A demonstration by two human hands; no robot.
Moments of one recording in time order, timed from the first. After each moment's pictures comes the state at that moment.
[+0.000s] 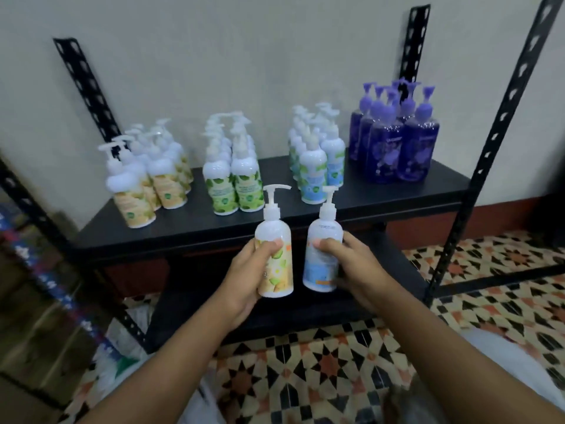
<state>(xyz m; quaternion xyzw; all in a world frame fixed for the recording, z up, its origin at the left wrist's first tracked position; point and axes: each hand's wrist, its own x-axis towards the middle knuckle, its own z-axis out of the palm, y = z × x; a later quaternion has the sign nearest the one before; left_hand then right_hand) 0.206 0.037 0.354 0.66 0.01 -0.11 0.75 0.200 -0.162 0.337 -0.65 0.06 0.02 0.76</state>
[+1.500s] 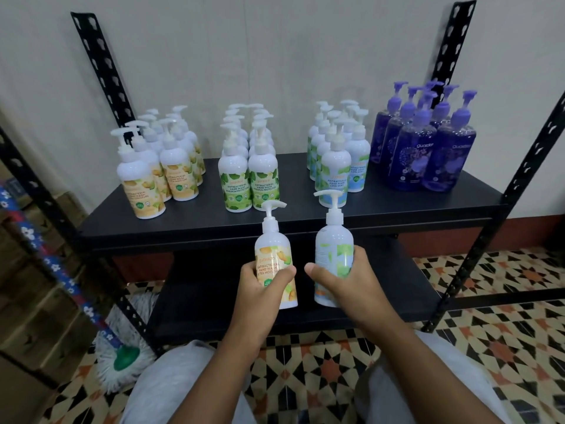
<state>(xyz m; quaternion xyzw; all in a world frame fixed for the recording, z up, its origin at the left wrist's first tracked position) 0.191 0.036 0.327 0.68 0.07 0.00 0.73 0.188 -0.129 0.338 -0.73 0.05 -0.02 0.68</state>
